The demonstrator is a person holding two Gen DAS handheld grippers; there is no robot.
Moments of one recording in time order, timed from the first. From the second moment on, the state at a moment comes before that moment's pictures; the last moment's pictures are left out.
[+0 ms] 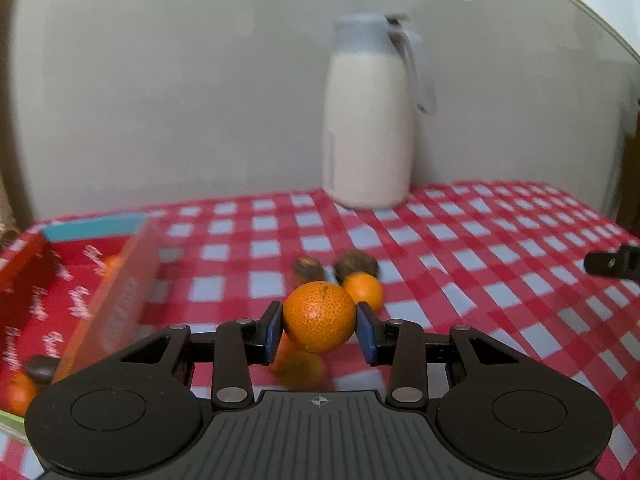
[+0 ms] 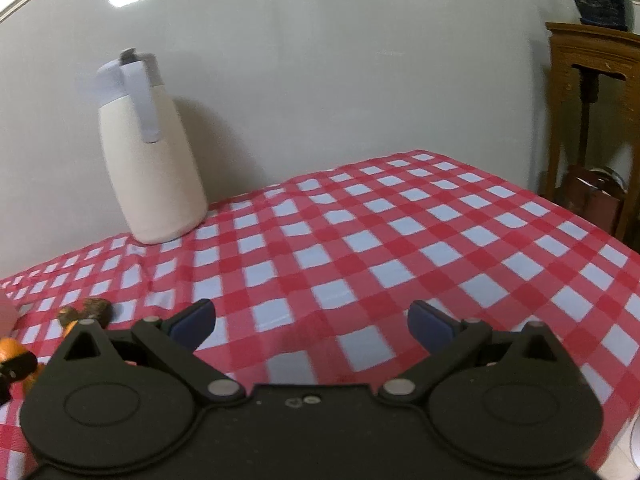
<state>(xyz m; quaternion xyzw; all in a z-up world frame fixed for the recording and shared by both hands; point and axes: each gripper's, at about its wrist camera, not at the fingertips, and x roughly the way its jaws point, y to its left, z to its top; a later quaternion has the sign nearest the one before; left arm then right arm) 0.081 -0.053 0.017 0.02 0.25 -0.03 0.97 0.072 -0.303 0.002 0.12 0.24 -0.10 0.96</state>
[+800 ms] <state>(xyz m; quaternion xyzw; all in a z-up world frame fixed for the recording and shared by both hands) 0.040 0.132 0.028 -0.05 0.22 0.14 0.96 0.083 -0.199 0.009 0.08 0.24 -0.01 0.97</state>
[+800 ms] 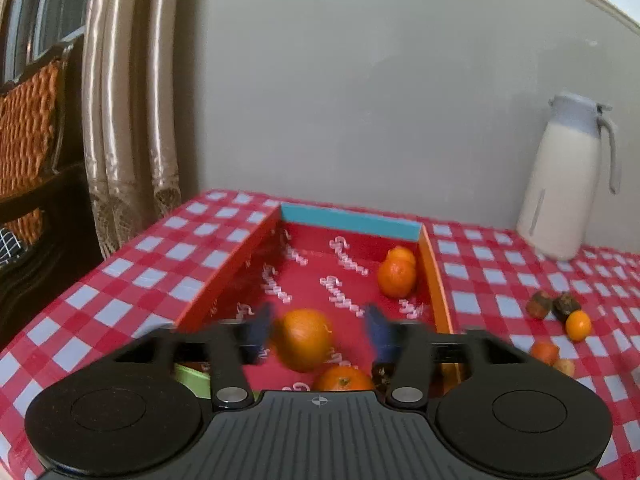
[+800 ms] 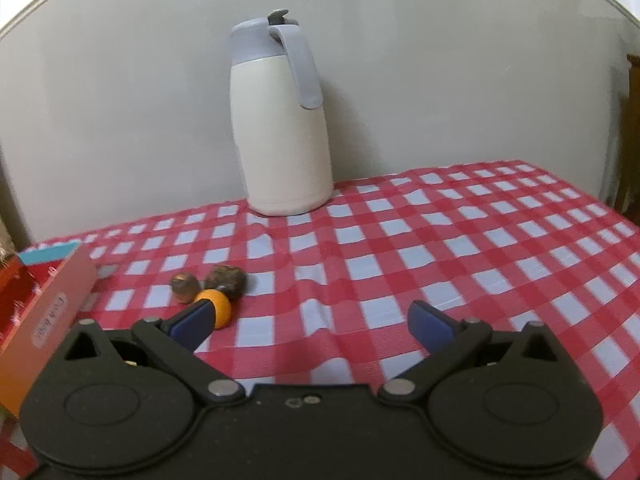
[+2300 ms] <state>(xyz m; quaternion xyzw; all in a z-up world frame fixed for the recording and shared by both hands) 0.016 0.170 0.030 -0.03 0.21 0.19 0.96 0.094 -0.108 -0.006 -0.01 0.27 0.11 0.96</state>
